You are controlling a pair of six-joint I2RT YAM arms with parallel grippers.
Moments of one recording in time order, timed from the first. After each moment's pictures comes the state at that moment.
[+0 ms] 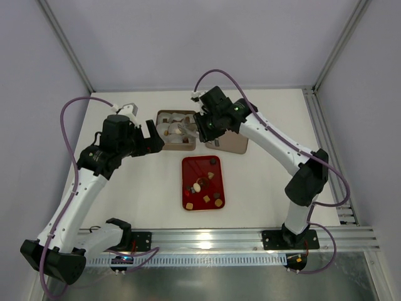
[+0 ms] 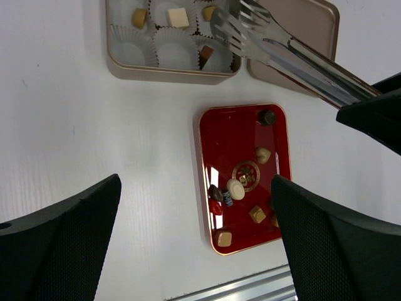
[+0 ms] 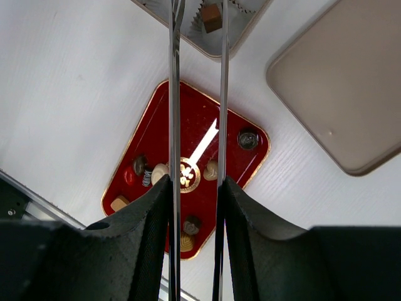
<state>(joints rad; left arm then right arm) -0.34 1.03 1.14 -0.75 0.02 -0.44 0.73 1.83 1.85 -0.94 -0.02 0.21</state>
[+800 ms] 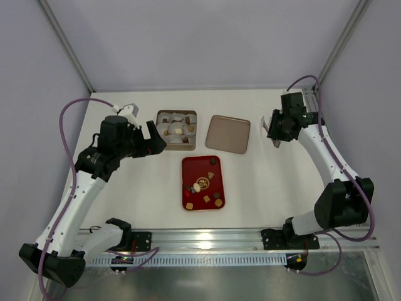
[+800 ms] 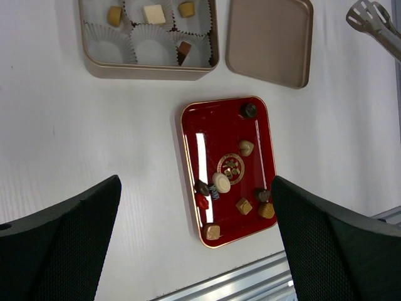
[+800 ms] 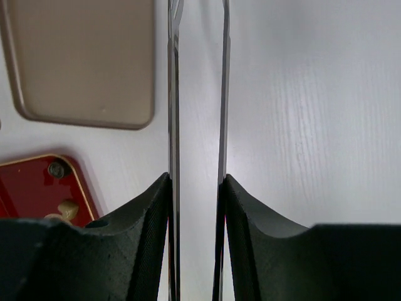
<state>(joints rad) -0.34 1.00 1.14 -0.75 0.09 -0.45 0.15 1.45 1.30 -0.79 0.05 0.32</state>
